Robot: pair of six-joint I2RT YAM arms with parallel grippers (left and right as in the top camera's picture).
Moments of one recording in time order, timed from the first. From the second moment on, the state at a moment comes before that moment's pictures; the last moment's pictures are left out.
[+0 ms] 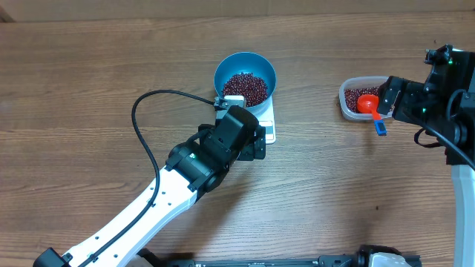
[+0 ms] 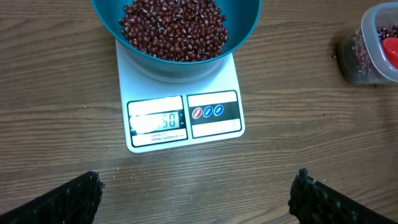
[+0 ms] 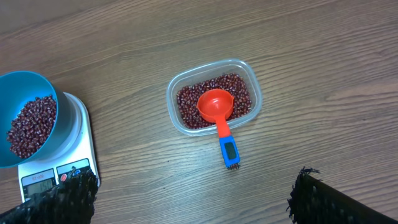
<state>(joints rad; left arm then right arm) -0.72 1.37 1.07 -0.60 -0.22 -0.61 -0.11 1.26 1.54 -1.17 0.01 0.15</state>
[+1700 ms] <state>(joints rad) -0.72 1.56 1.07 -0.62 -0.27 -0.70 -0.11 1.26 1.54 -1.17 0.01 0.15</state>
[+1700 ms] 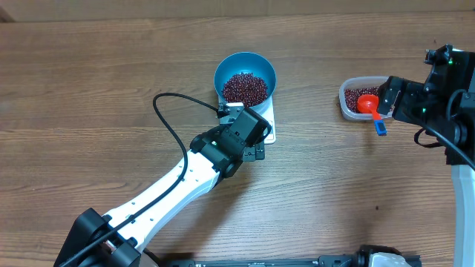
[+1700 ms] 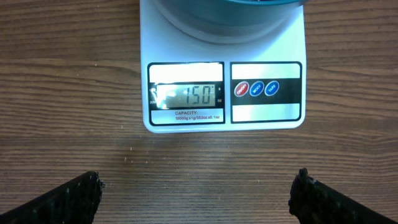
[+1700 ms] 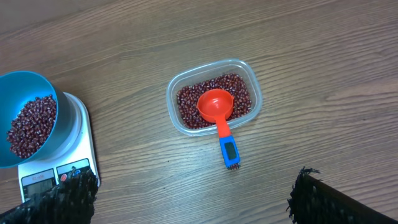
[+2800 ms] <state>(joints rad) -0.72 1.57 1.07 -0.62 -0.27 -0.70 -0.11 1.26 1.54 -1.17 0.01 0.15</state>
